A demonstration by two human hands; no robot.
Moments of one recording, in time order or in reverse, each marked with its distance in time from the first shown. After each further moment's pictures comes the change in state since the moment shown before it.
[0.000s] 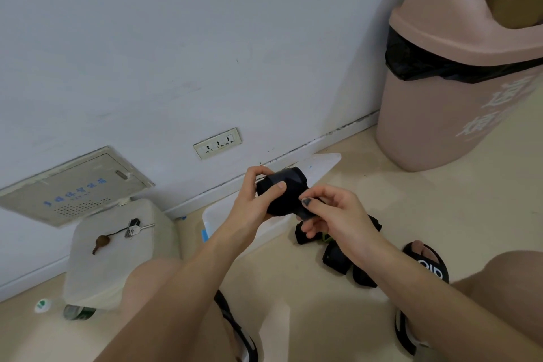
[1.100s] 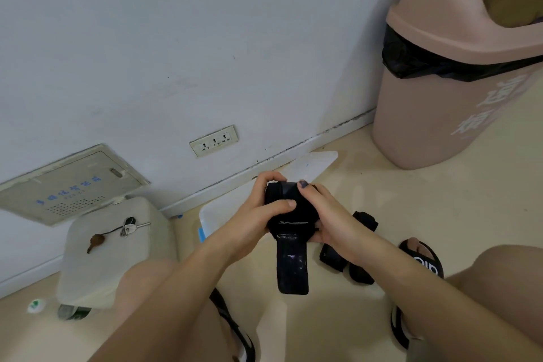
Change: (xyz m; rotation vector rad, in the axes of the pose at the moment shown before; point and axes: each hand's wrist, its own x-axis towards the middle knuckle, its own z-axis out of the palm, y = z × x) left_hand -0.020 0.007 0.000 -0.029 -0.274 -0.094; right_hand 0.014 0.010 0.005 -0.056 -0.068 0.215
